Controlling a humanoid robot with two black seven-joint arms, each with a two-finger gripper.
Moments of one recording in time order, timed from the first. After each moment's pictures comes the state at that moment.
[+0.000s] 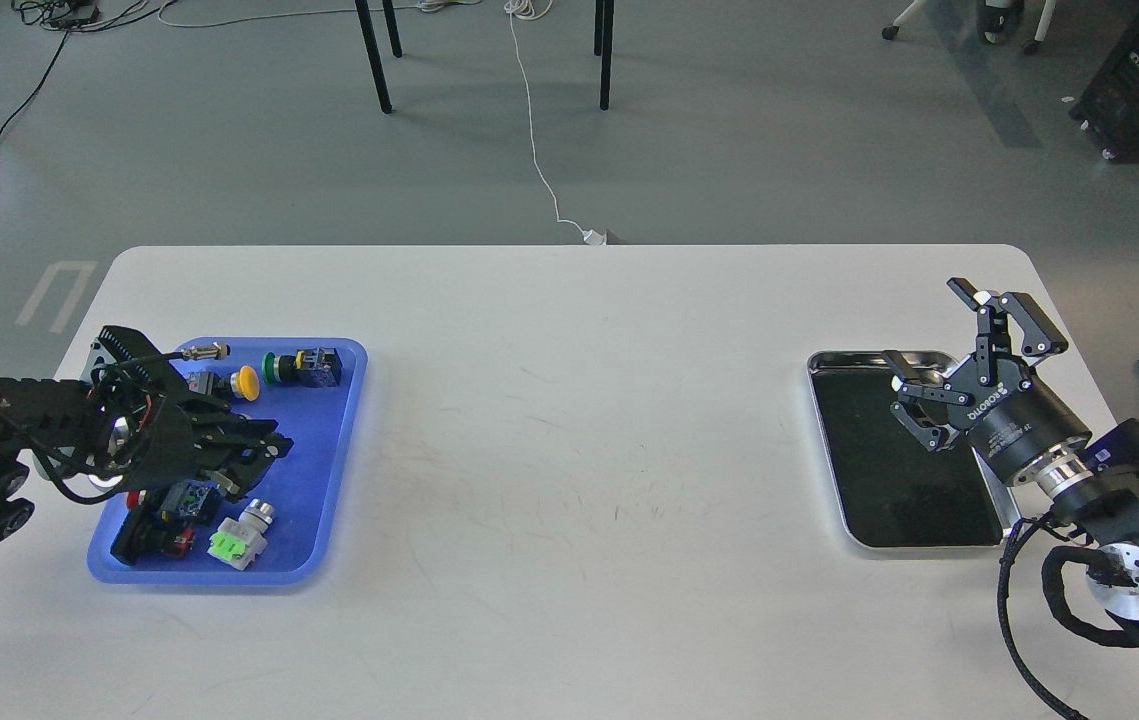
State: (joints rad) left arm -0.65 0.79 -0.41 -1.06 2.18 -0.20 -0.49; right arm 0.32 -0.61 0.72 1.07 -0.20 0.39 0.49
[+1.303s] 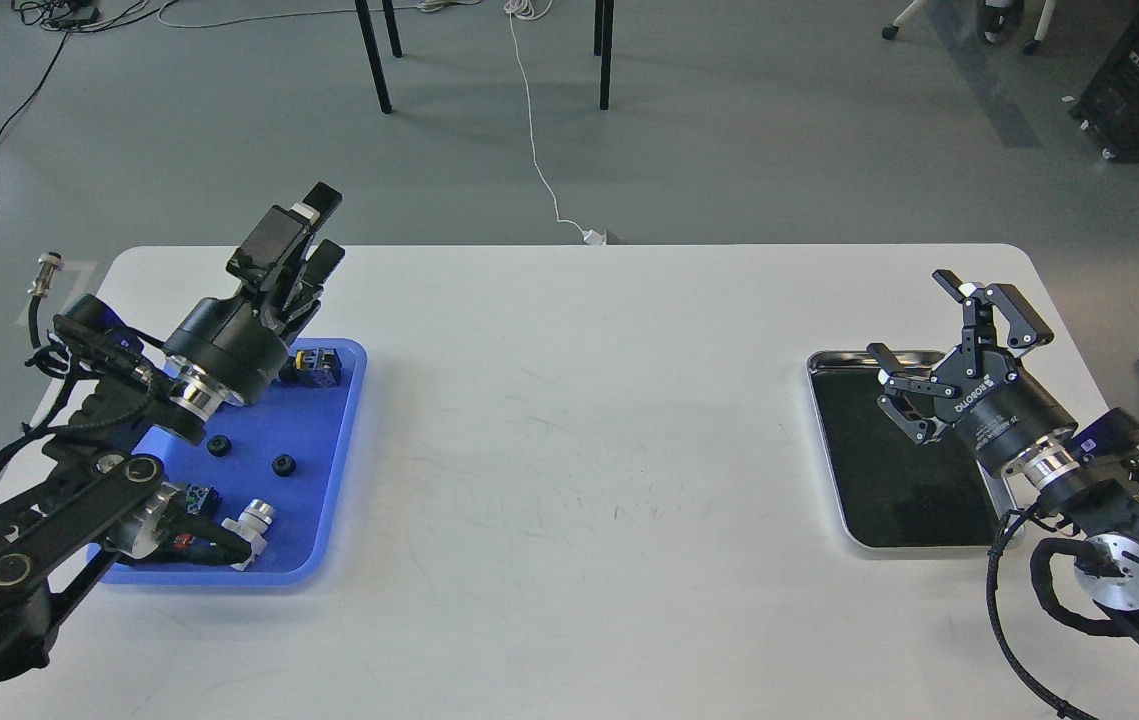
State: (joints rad) left arm -0.28 0.44 -0.96 -1.29 0.91 0.06 -0.49; right arm 0.35 -0.60 0.70 1.06 -0.20 0.40 0.49
